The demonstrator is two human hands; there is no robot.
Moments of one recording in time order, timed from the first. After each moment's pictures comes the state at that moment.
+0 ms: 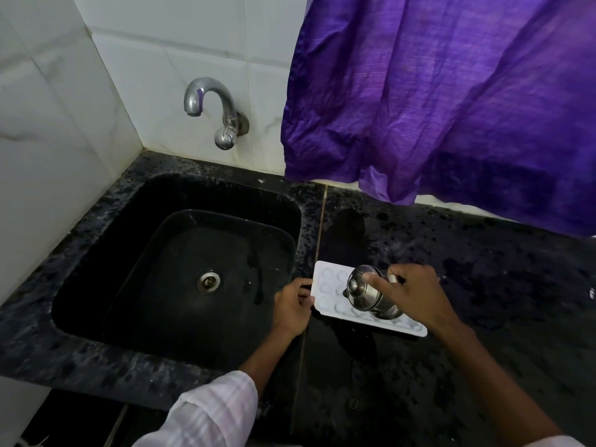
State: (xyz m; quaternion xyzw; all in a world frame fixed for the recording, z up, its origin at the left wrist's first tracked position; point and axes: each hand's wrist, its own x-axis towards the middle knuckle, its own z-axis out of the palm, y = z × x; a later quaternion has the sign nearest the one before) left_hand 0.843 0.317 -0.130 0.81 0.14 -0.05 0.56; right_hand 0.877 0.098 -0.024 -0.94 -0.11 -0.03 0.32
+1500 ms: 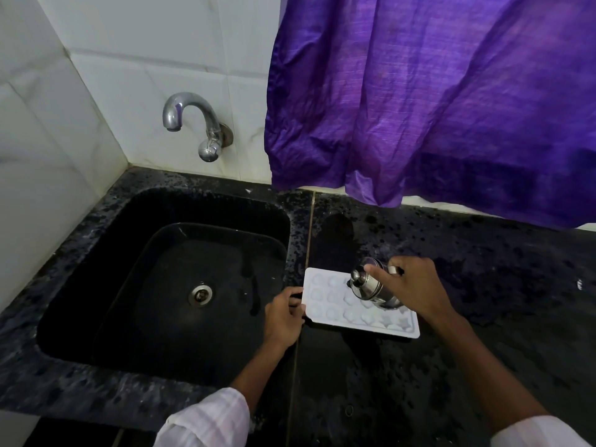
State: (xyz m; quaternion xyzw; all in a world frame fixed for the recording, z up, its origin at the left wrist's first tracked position) left_hand 0.842 0.314 -0.135 0.81 0.15 -0.04 0.56; right_hand 0.894 0.078 -0.026 -0.95 -0.09 -0.07 0.30
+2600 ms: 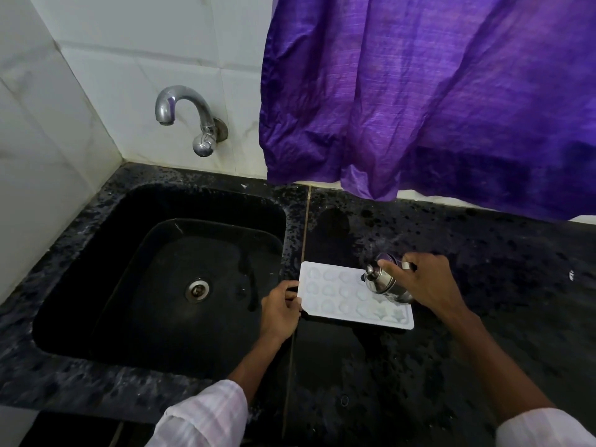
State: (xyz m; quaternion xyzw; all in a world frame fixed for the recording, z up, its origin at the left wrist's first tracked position) left_hand 0.842 0.314 -0.139 0.83 0.14 -0.03 0.55; right_hand 0.892 0.048 -0.027 -0.96 -0.07 -0.08 0.27
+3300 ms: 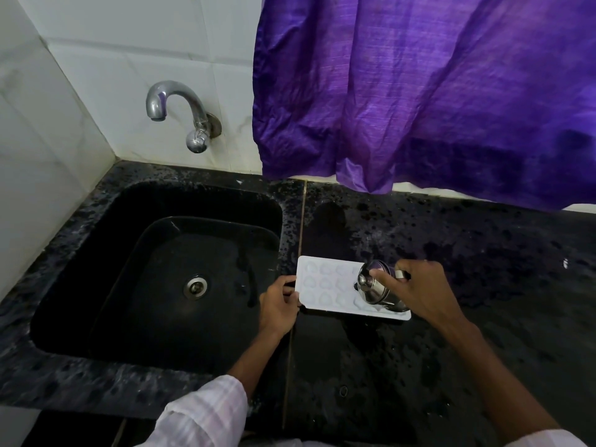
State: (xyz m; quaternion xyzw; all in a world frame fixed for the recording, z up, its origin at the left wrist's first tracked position) left_hand 0.841 0.311 -0.141 0.82 0.15 -0.03 0.55; right_hand 0.857 0.061 -0.019 -0.96 -0.08 -0.07 0.27
